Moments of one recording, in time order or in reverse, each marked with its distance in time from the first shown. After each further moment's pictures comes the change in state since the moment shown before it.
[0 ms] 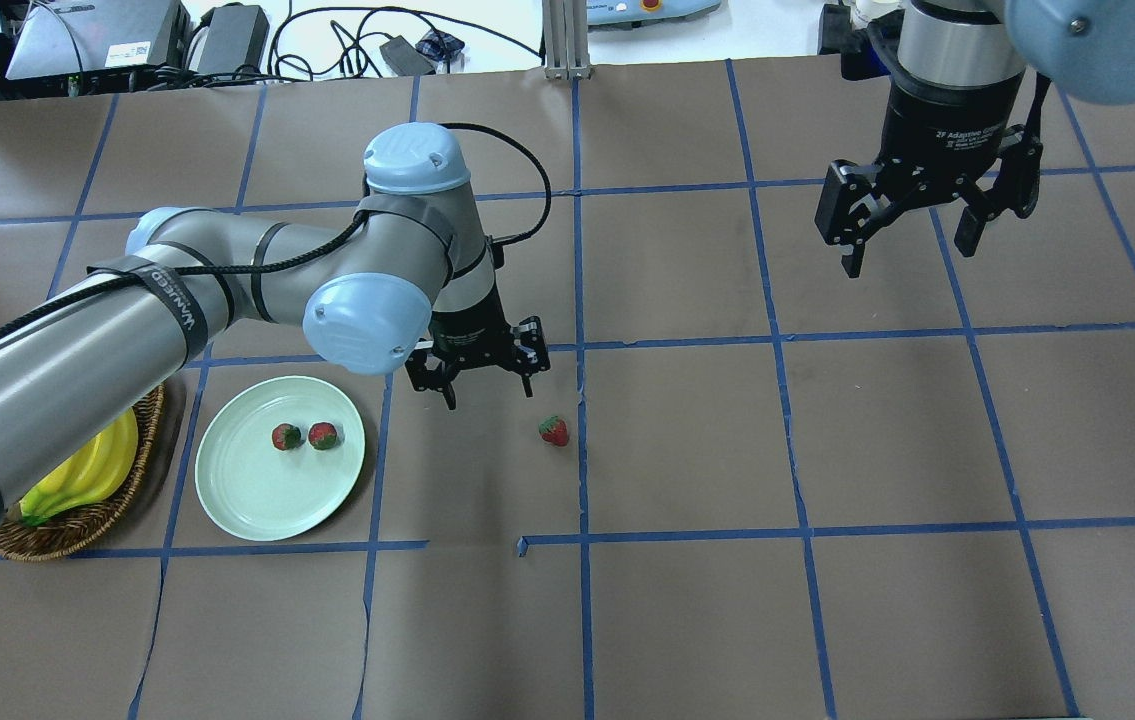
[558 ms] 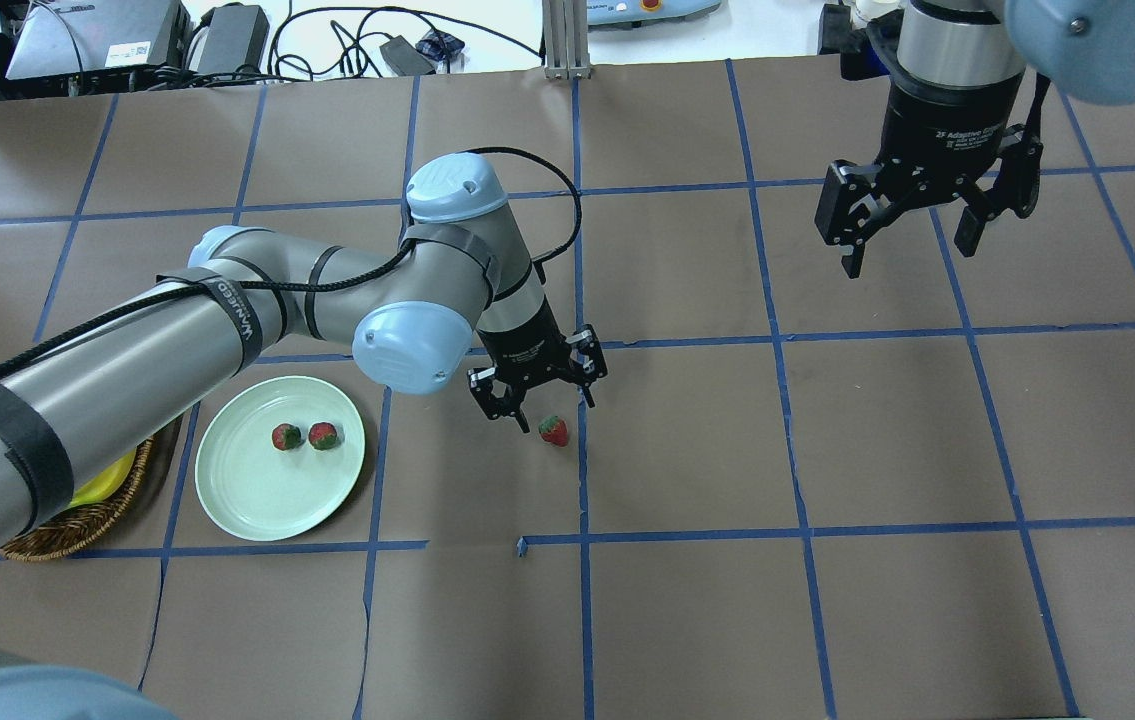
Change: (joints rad) left arm -0.035 -0.069 -0.007 0.068 -0.152 -0.159; right arm 0.001 0.000 0.000 0.000 -0.001 0.000
